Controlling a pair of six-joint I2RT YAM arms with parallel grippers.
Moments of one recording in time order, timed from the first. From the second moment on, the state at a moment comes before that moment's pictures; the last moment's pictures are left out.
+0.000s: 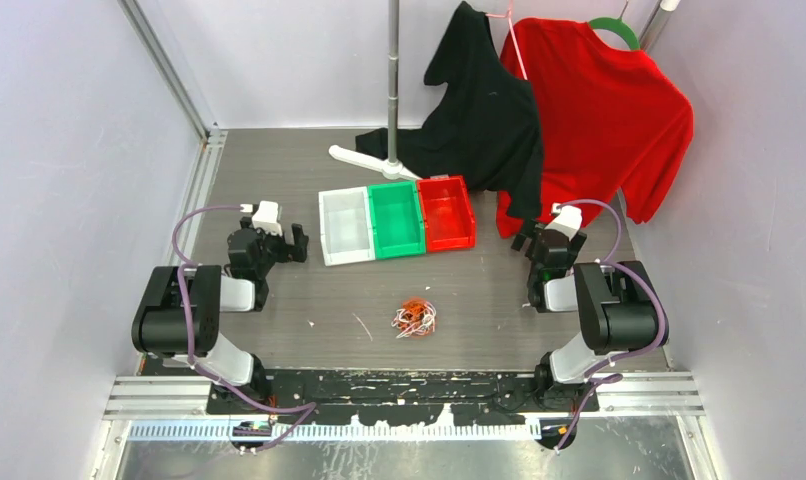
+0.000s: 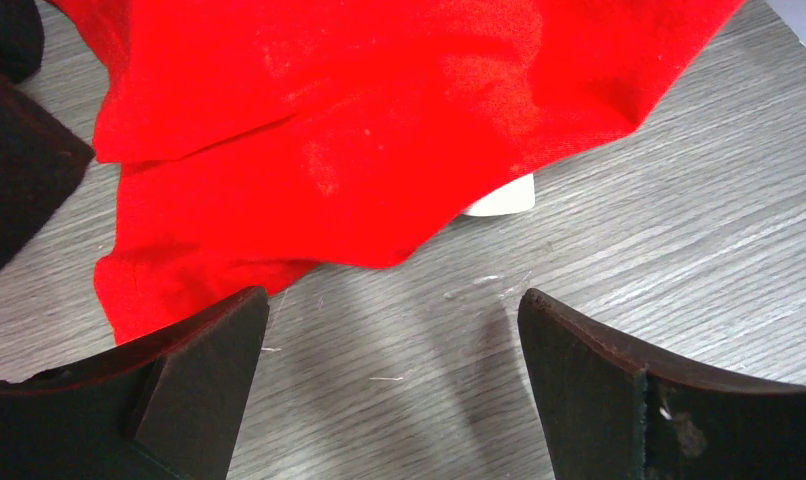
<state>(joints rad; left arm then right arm) 0.01 1.56 0.35 0.90 0.21 0.04 0.02 1.56 0.32 0.90 0.38 0.18</state>
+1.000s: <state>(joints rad) 0.02 1.28 0.74 0.06 0.39 0.20 0.00 0.88 0.55 0.05 0.38 0.67</state>
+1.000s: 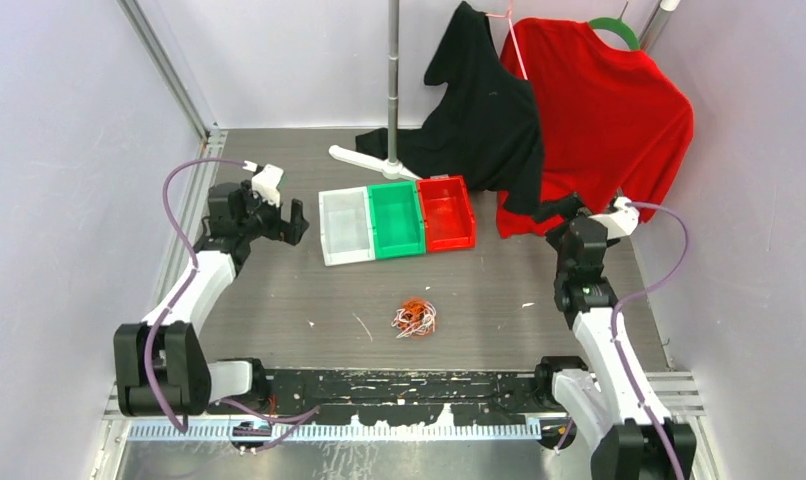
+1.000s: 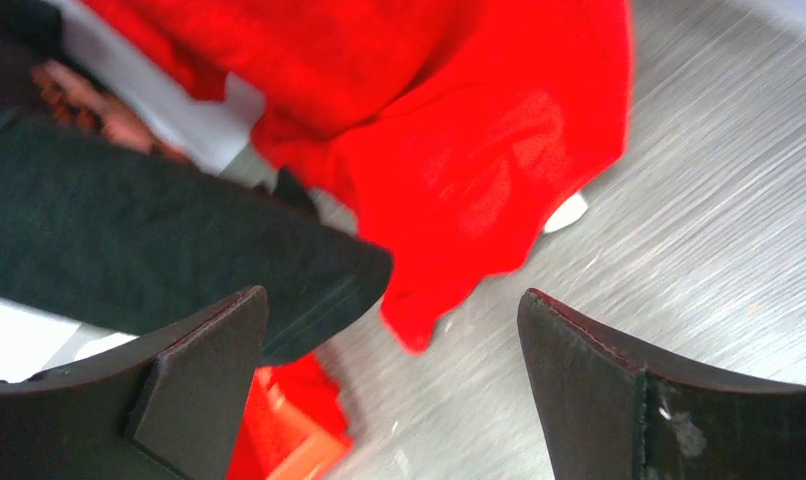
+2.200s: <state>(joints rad) 0.02 1.05 0.94 -0.89 0.63 0.47 1.03 1.12 0.55 -0.12 0.31 0.97</state>
